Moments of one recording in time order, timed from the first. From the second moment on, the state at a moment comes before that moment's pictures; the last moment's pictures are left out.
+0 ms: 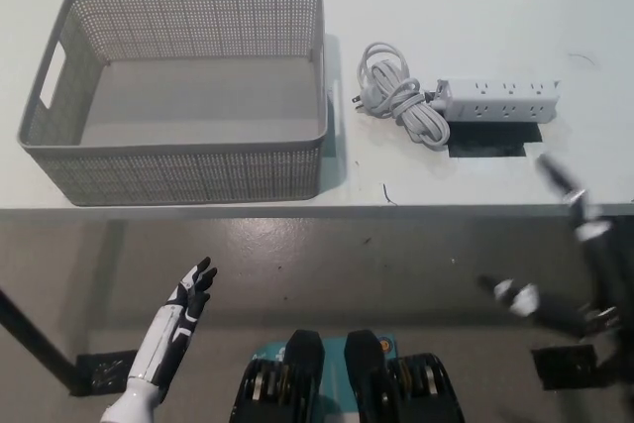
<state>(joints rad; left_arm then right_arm) -0.07 0.15 -0.06 0.27 0.11 -0.32 -0.04 -0.12 -0.31 0.02 -0.31 -0.23 -0.18 0.06</state>
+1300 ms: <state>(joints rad) -0.07 0.15 -0.08 0.28 0.13 -0.33 -0.04 -1.35 -0.40 0.48 1.14 -0.34 0.15 0.54</state>
